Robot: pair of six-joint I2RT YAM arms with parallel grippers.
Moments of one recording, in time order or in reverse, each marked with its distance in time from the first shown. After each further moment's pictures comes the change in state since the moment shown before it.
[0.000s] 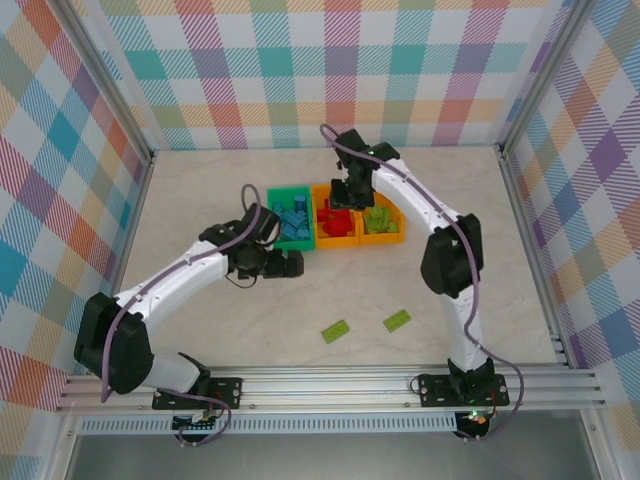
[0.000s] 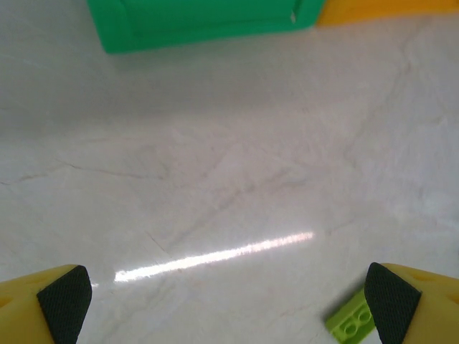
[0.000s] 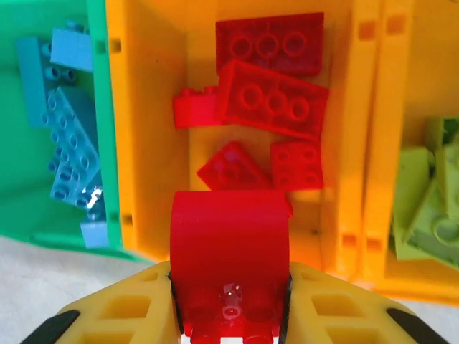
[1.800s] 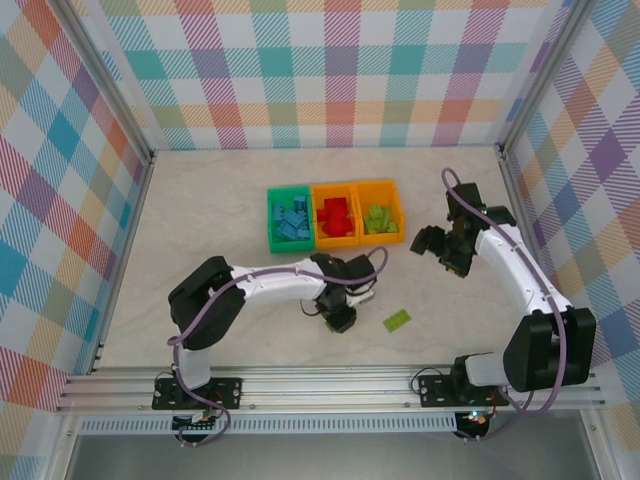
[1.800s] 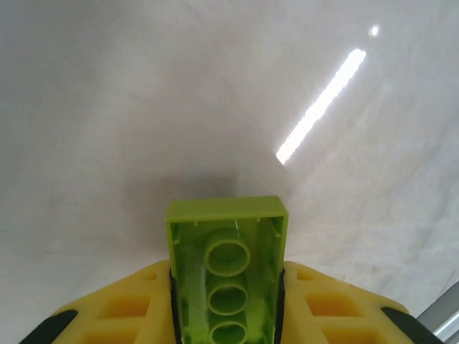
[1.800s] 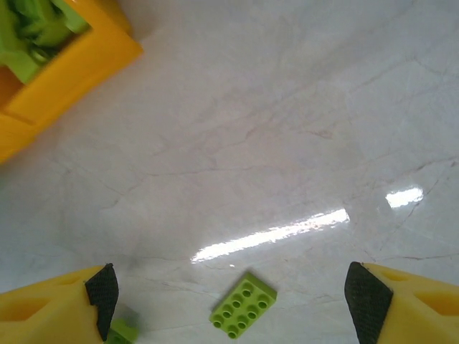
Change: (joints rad) left arm -0.433 0.508 0.297 -0.031 -0.003 0.388; right arm -0.399 -0.880 -1.089 0.114 -0.045 0.123
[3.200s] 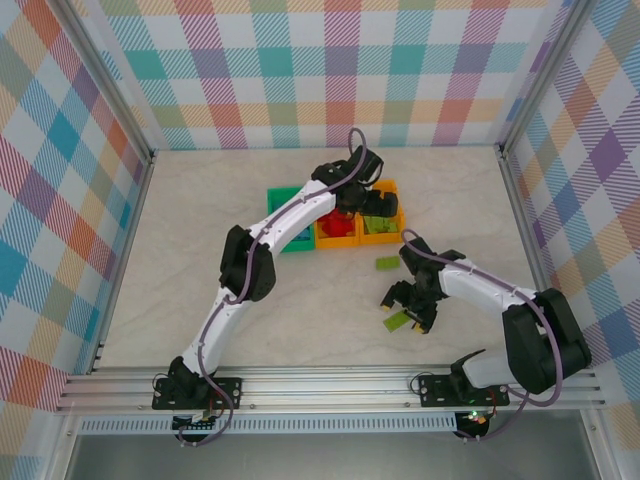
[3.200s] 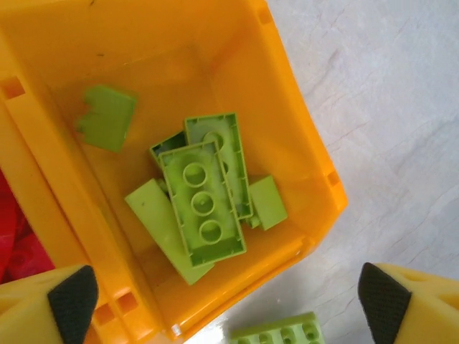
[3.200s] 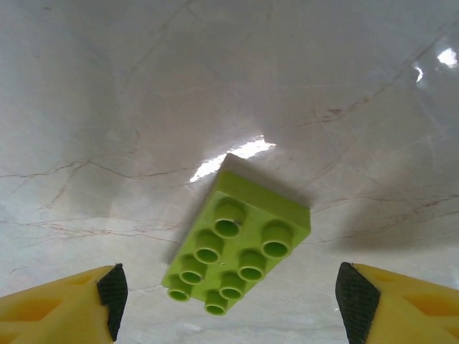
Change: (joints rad) left arm 0.294 0.526 1.052 -0.081 0.029 -0.384; right arm 0.315 0.033 -0.380 0.211 -0.117 0.413
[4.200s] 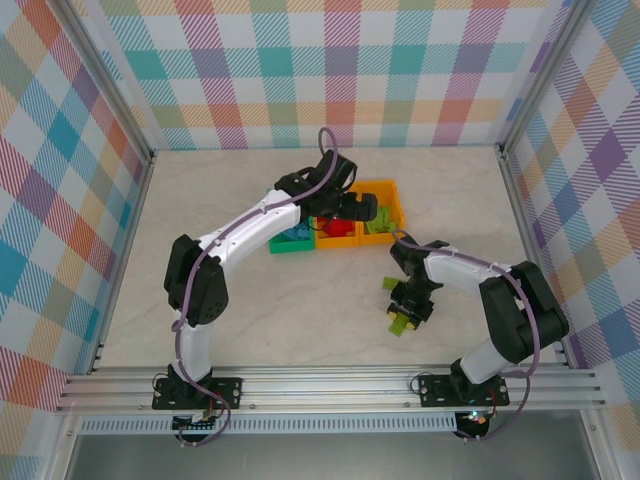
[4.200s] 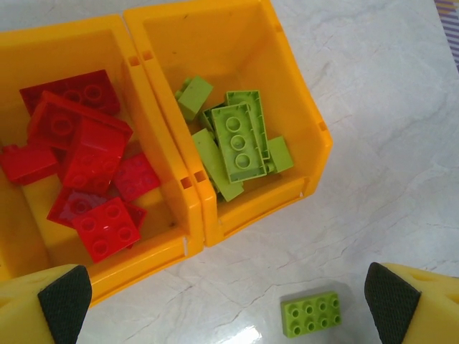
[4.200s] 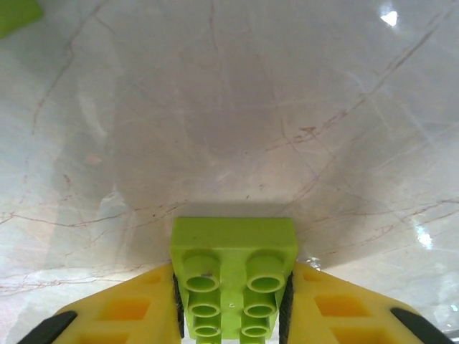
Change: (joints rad) left arm 0.008 -0.453 -0.551 0.197 -0.087 -0.004; right arm 0.019 0.182 0.092 -0.074 0.028 0.038
